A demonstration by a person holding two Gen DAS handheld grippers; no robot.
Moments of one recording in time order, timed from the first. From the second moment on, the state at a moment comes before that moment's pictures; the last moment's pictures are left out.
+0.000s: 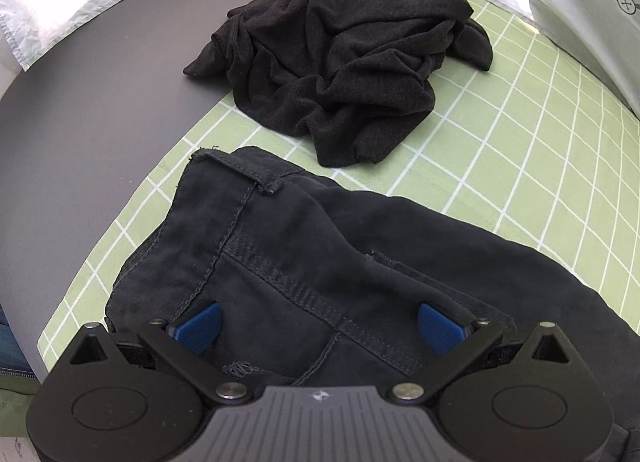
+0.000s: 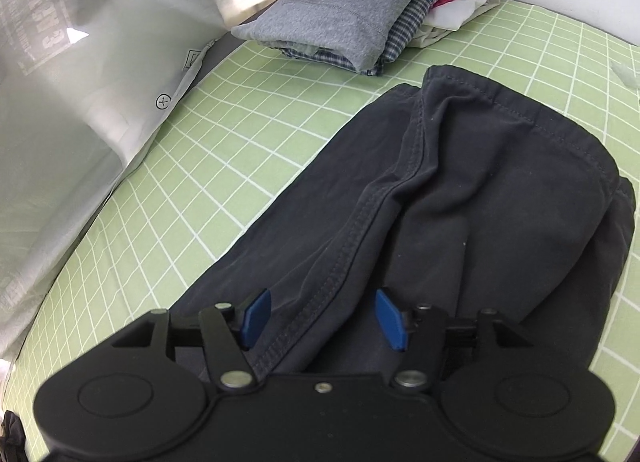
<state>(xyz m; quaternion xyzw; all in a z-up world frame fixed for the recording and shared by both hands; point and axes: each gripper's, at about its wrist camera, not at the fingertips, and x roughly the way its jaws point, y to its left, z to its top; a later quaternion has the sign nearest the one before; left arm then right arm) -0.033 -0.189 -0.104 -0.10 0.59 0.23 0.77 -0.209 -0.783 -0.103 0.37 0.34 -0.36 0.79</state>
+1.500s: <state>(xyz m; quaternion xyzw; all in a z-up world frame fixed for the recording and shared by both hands) -0.072 -0.276 -0.097 -0.08 0.59 0.04 0.80 -0.275 -0.792 -0.060 0.35 0.23 -0.39 0.82</state>
